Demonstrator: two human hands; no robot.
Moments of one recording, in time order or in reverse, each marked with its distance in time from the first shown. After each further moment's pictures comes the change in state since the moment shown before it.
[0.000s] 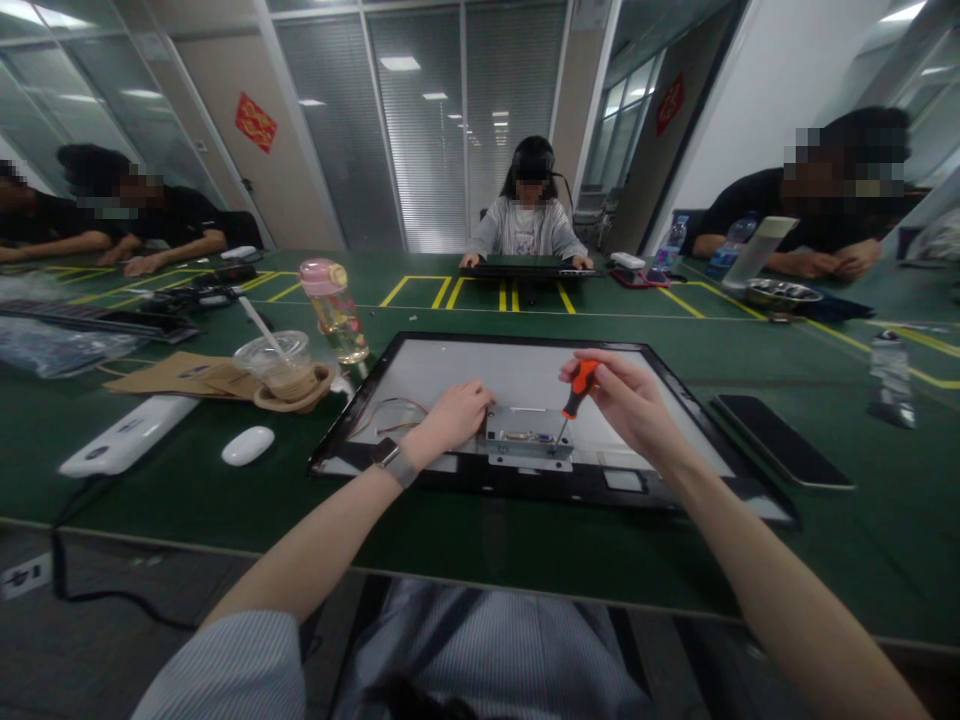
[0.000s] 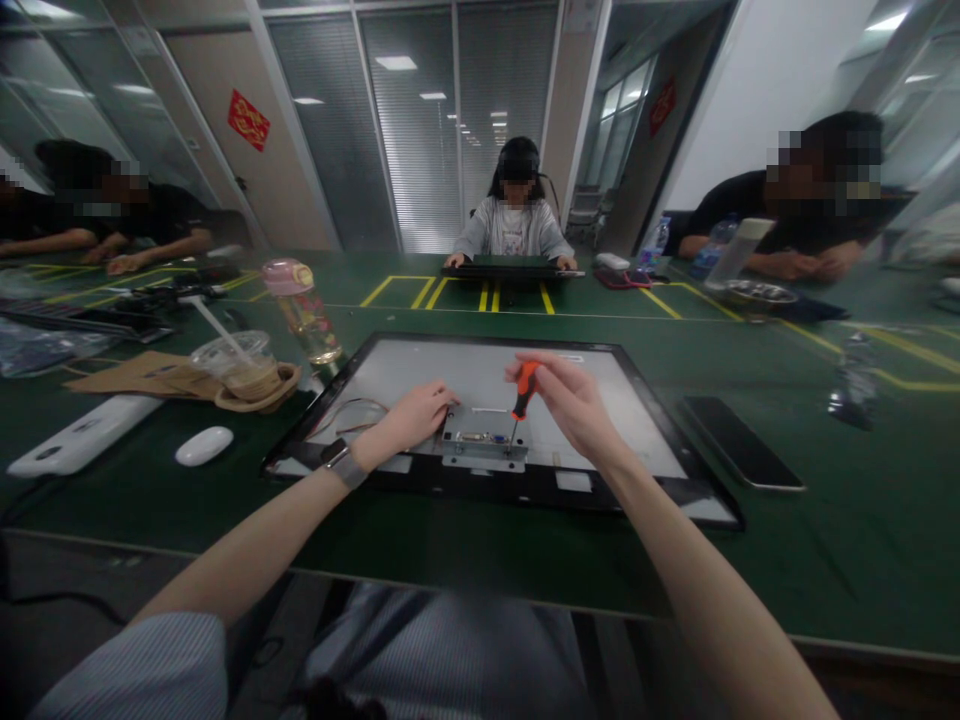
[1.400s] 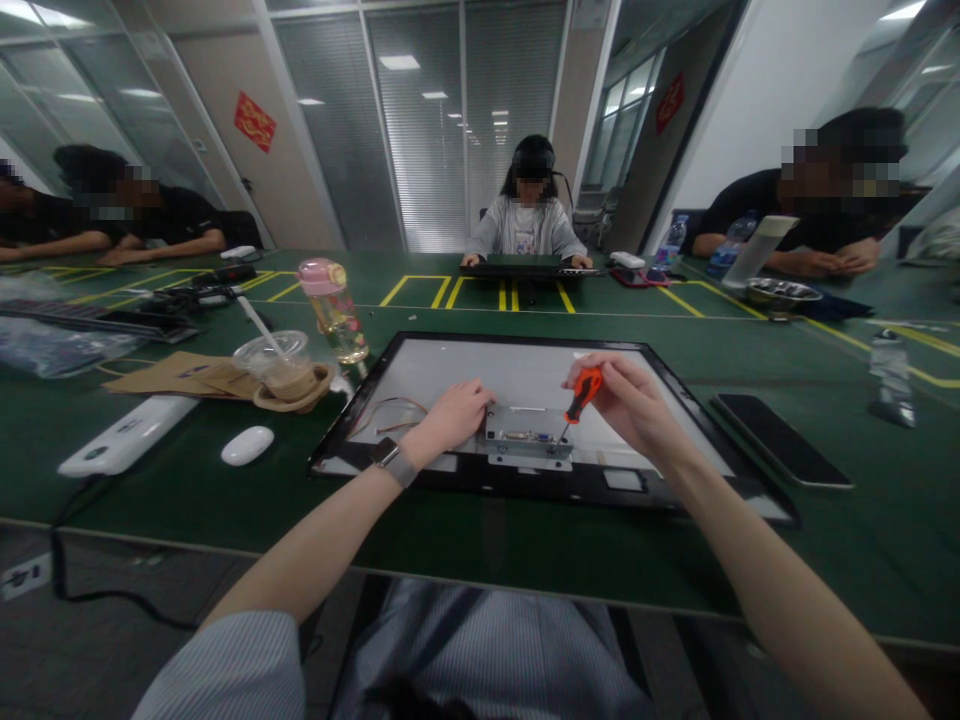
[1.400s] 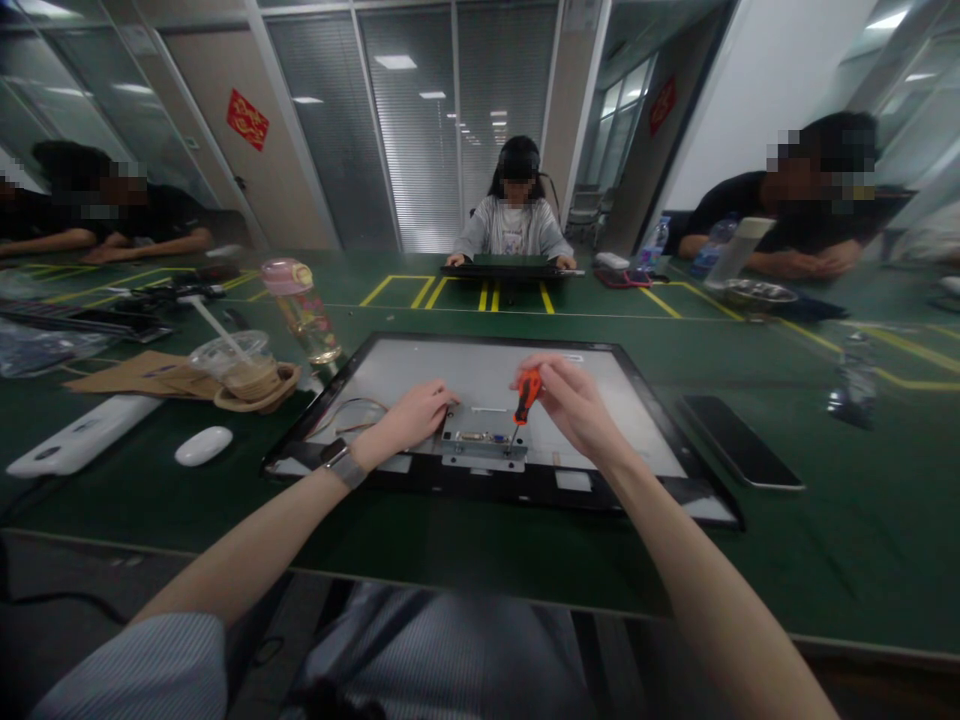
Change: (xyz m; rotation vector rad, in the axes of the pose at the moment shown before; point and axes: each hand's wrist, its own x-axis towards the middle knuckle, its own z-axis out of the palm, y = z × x) left_hand 0.000 -0.001 -0.001 -0.001 -0.003 0.006; right_hand -0.002 -0.006 0.001 -0.015 0.011 0.038
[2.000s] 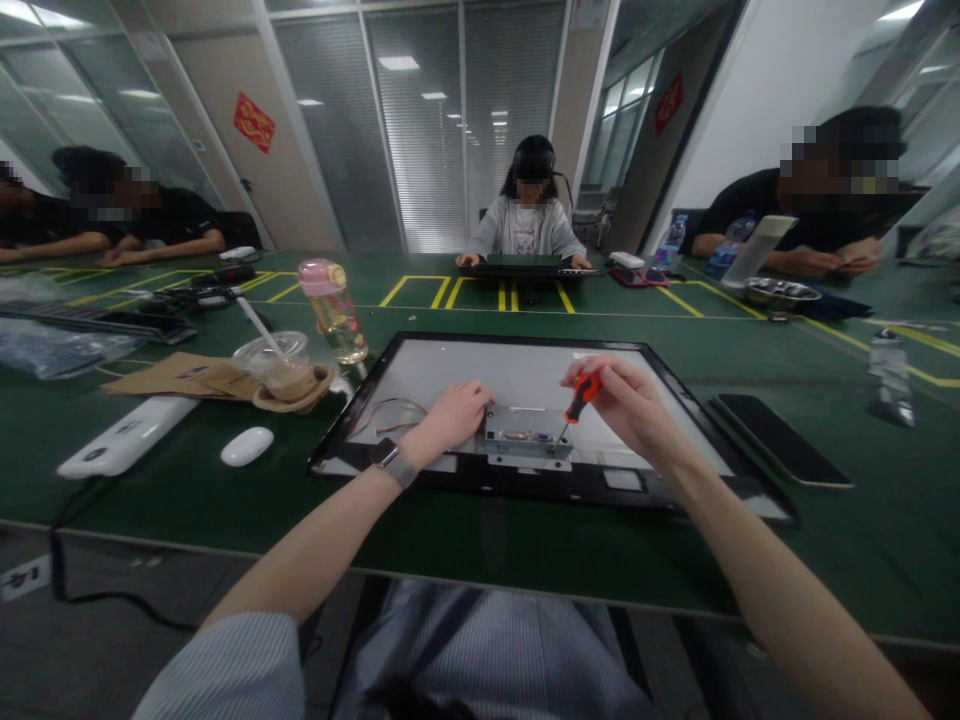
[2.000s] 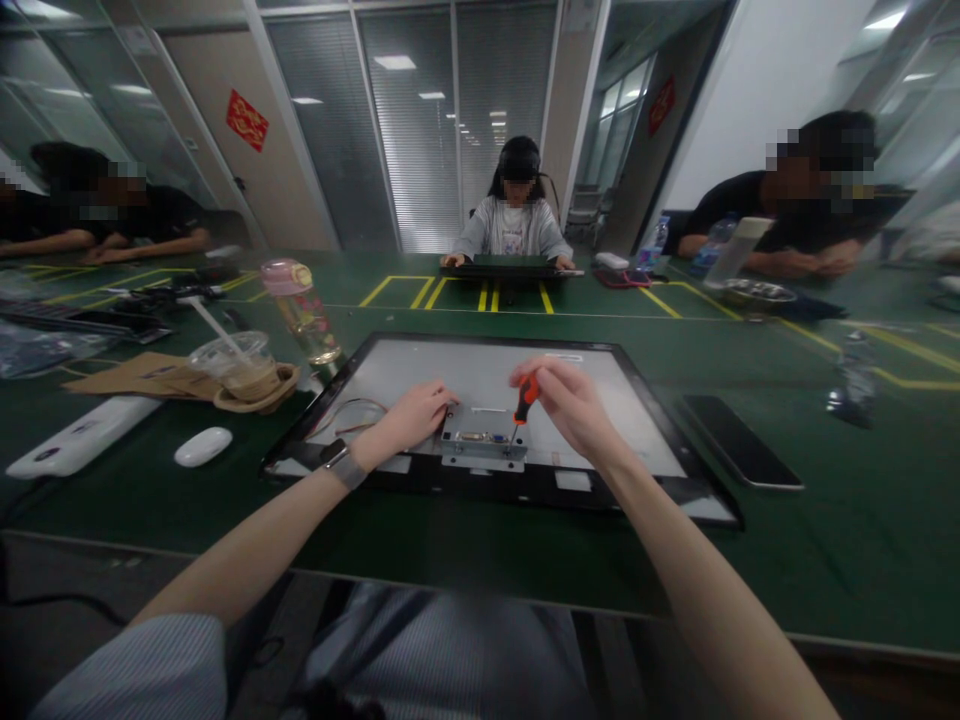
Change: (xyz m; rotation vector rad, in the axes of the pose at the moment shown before) left_hand 0.000 0.000 0.001 -0.010 0.003 0.003; right_hand 0.001 0.000 0.002 0.002 0.001 -0.021
